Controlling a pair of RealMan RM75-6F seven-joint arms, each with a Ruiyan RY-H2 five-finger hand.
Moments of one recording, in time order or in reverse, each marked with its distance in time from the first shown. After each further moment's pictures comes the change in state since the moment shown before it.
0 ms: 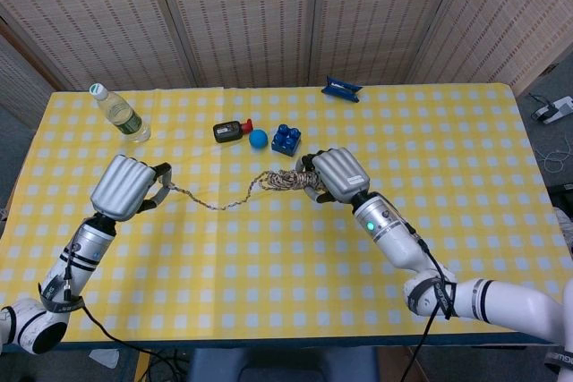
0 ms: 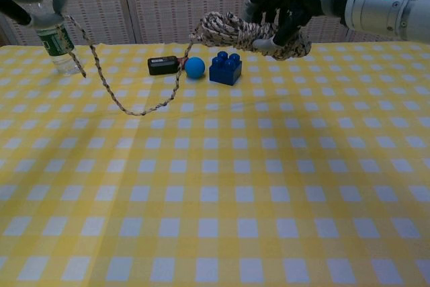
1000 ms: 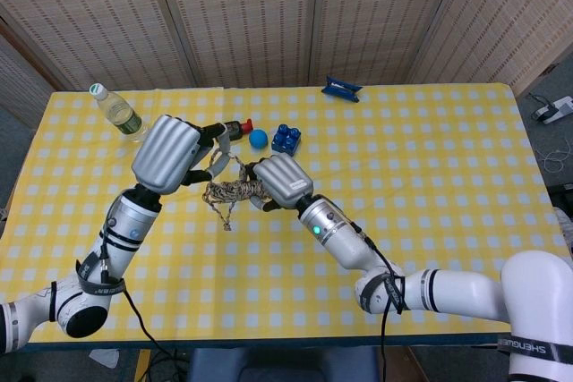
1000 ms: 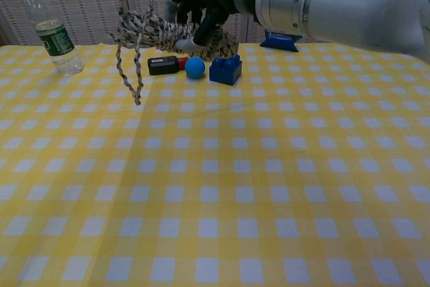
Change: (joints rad) left arm -0.196 -0.006 -0.248 -0.222 -0.258 -0.050 0.033; right arm 0.177 -0.136 0.022 0.036 0.079 -0.001 -0.028
